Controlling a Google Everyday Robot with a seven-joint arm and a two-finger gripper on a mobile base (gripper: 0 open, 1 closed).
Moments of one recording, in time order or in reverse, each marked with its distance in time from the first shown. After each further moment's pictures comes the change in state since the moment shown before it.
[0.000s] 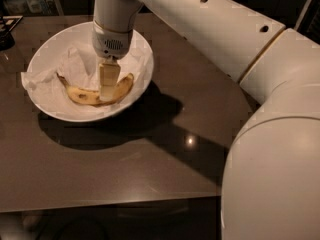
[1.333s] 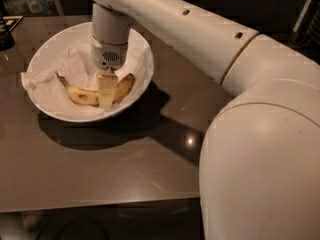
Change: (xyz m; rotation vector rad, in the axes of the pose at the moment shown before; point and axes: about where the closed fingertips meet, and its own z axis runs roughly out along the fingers) arm 0.006 -0.005 0.041 -0.083 0.024 -0.013
